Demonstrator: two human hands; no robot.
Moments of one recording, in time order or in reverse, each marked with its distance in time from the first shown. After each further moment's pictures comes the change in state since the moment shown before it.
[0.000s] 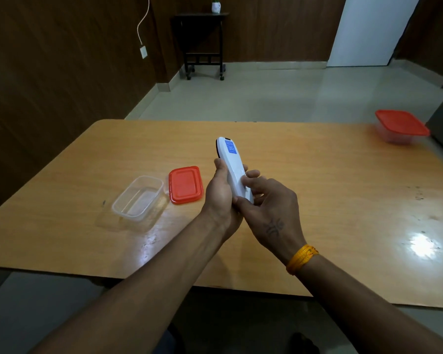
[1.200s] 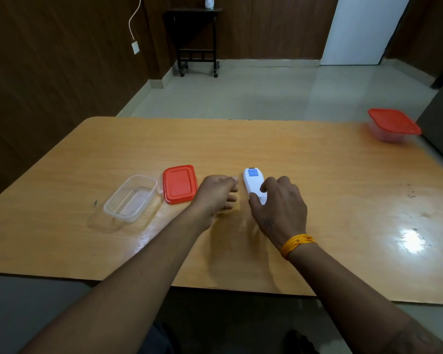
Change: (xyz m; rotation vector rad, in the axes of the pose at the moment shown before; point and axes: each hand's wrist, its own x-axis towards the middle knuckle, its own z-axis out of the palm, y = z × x) left_hand 0.036 0.010 -0.027 0.893 0.093 0.097; right_hand 0.015 0.052 0.007 -0.589 0.031 0.052
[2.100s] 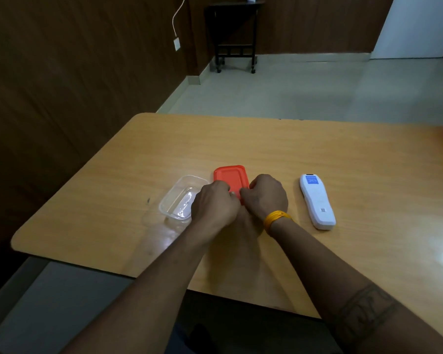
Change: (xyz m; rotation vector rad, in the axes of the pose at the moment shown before) left_hand 0.002 -0.025 -0.104 0.894 0.344 0.097; right_hand 0.042 -0.127 0.087 0.248 -0.416 0.208
